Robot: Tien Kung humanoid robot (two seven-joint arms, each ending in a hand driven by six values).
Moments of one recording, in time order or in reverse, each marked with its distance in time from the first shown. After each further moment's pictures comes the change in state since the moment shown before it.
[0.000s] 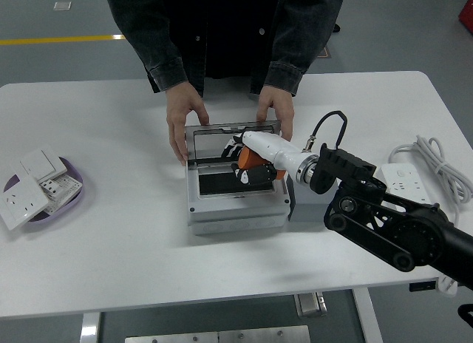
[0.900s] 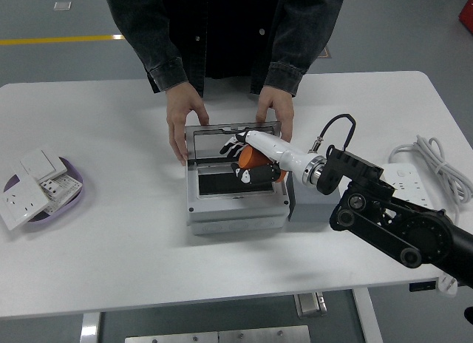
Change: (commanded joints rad) left arm -0.003 0.004 -0.004 0.000 0.010 0.000 -0.001; right arm -0.021 -0.018 0.017 -0.021 0.109 -0.008 0.092
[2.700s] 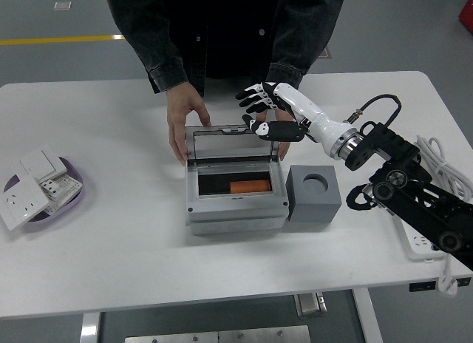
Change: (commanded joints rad) left arm -0.005 0.002 -0.006 0.000 0.006 -0.001 0.002; right arm -0.032 -0.045 0.182 0.080 0.241 -0.057 0.056
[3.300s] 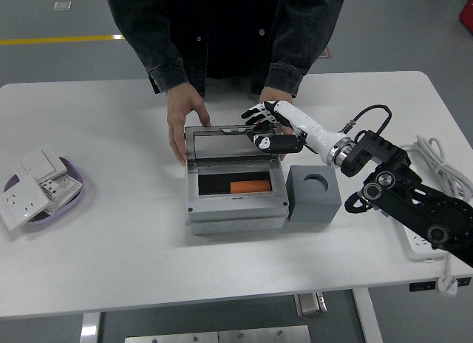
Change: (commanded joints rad) left arm 0.003 0.002 -0.005 0.000 0.008 0.000 0.002; right arm 0.021 -0.064 -0.126 -0.035 0.057 -0.020 -0.005
